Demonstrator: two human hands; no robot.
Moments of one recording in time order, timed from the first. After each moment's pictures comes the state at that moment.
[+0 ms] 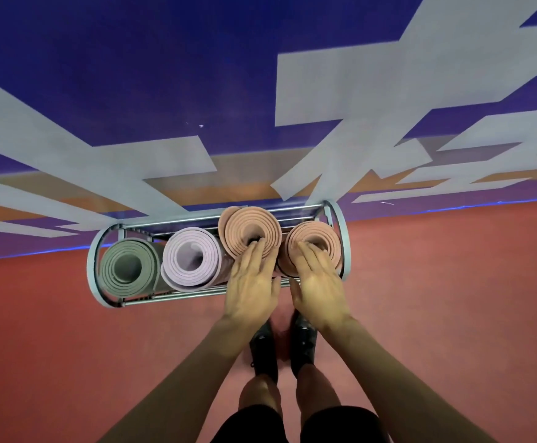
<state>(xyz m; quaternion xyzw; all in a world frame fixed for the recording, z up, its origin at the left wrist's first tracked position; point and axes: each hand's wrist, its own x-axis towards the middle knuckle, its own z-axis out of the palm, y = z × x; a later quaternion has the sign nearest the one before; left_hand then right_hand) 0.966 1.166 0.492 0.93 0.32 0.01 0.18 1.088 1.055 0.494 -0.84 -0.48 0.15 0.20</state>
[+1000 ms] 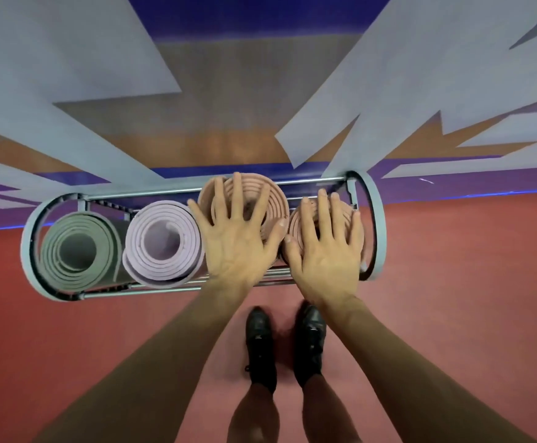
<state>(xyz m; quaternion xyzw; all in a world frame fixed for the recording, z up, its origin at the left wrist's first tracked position) 1.000 1.216 0.411 0.92 0.40 -0.05 0.03 1.105 1.086 0.391 -0.89 -0.45 -0.01 0.09</state>
